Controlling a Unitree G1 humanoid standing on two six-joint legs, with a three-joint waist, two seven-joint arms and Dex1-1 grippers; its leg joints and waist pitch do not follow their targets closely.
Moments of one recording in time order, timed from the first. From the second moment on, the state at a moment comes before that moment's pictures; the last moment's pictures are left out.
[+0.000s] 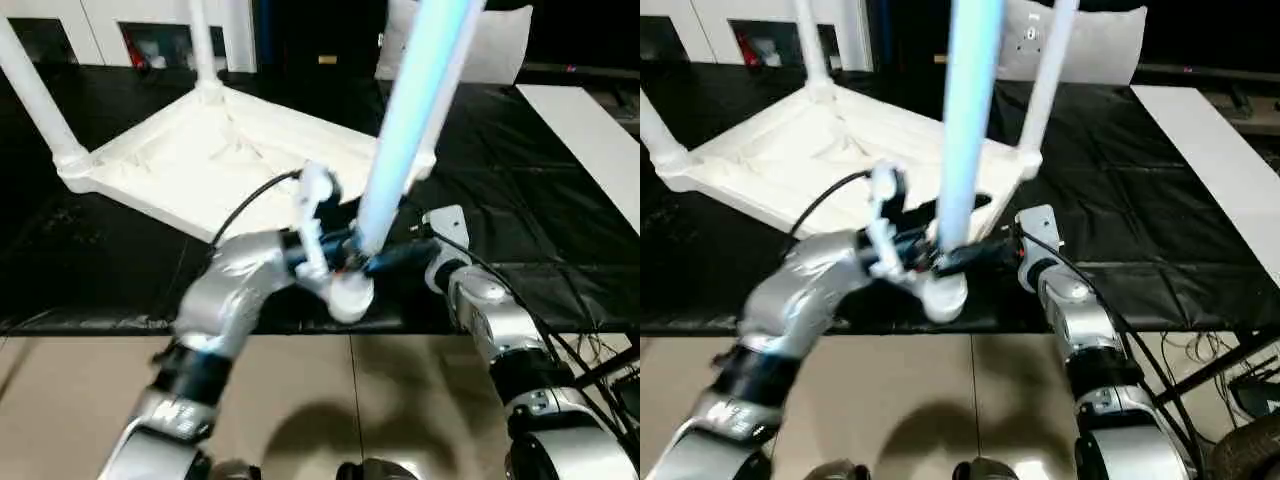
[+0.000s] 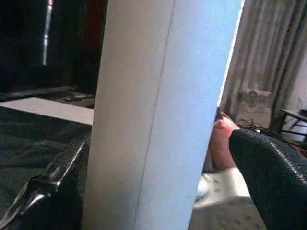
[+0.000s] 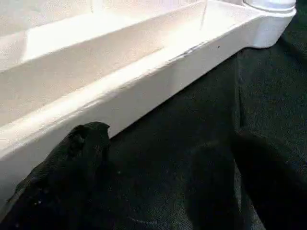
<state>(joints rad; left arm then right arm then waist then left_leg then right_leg) -0.58 0.06 -0.16 0.21 -0.41 0.25 -0.96 -0.57 -0.17 0.00 0.73 0.07 0.10 0.31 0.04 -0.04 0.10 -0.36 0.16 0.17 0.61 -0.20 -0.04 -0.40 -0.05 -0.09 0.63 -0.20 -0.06</state>
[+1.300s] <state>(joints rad) -0.11 0.06 0.07 -0.11 -0.22 0.18 -0.32 -0.03 -0.15 -0.01 -0.19 0.15 0.42 0.22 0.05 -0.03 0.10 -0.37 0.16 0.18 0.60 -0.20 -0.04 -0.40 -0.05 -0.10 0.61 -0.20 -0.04</state>
